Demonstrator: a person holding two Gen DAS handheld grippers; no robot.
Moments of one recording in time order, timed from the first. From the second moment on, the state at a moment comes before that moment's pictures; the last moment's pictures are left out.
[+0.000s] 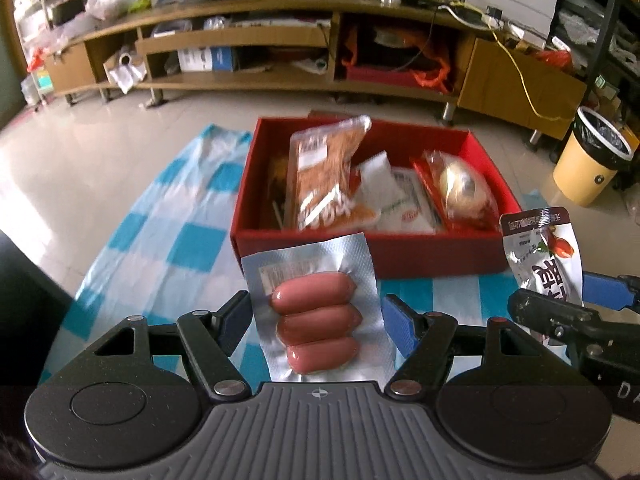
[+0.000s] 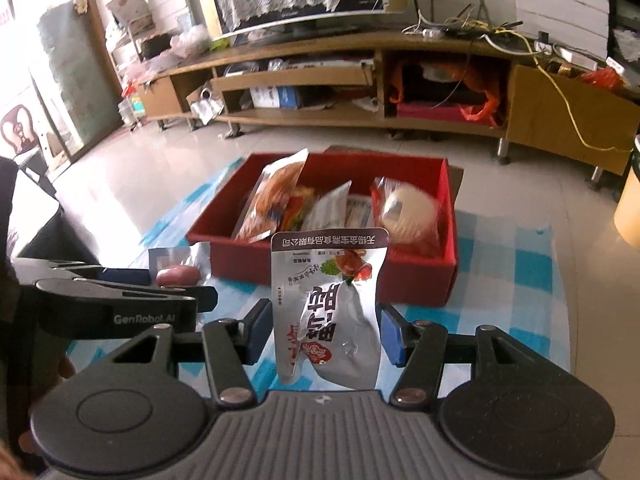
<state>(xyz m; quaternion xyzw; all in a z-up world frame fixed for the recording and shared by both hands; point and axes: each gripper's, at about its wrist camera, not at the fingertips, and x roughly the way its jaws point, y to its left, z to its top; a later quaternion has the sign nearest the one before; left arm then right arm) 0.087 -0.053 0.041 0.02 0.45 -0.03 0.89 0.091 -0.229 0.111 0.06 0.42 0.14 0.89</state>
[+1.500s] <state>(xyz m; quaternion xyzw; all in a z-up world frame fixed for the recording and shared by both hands) 0.205 -0.078 0.032 0.04 0.44 -0.01 0.90 0.232 -0.235 0.084 0.10 0.43 0.10 0.89</state>
